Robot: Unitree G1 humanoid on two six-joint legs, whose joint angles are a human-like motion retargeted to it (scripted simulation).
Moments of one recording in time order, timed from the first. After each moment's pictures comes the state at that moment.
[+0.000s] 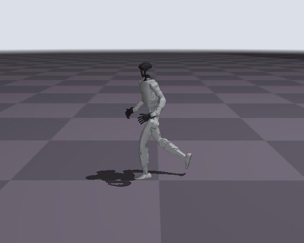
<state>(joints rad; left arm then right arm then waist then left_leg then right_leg) 0.28 0.40 -0.06 0.52 0.10 -0.72 -0.39 0.06 -0.06 0.08 0.51 0.09 -0.42 0.63 0.31 0.01 -0.09 -0.59 0.06 0.21 0.49 -0.16 0.20 0.22 0.06 -0.58 0.66 0.24 -0.01</state>
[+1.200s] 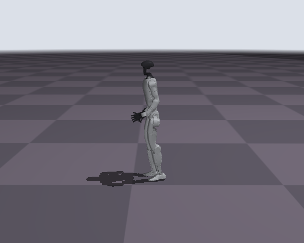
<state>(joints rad) 0.14 0.18 -0.07 0.65 0.20 -0.65 -0.40 0.27 -0.07 0.05 0.89 0.11 -0.52 0.50 0.03 -0.11 -0.04 -0.10 -0.09 0.23 0.10 -0.10 0.08 -0.15 -0.12 -0.51 0.12 -0.06 0.01</state>
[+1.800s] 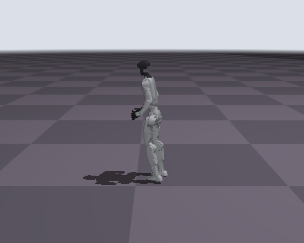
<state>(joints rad) 0.04 0.20 -0.21 0.67 0.10 -0.66 -0.53 0.17 -0.03 0.18 0.58 0.00 -0.50 0.55 0.11 -0.17 0.00 -0.26 -0.20 -0.32 0.29 -0.15 -0.08 -0.18 -0.14 -0.14 0.07 -0.06 0.15</state>
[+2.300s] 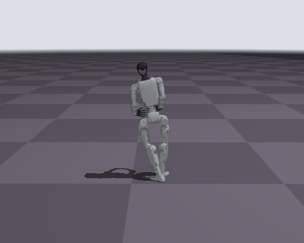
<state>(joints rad) 0.11 0.22 -0.14 0.70 0.06 -0.65 -0.54 0.21 0.06 0.21 0.60 0.08 -0.41 0.63 0.03 -0.17 -0.14 0.08 -0.02 0.74 0.11 -0.37 -0.02 -0.21 -0.09 -0.63 0.28 -0.27 -0.05</state>
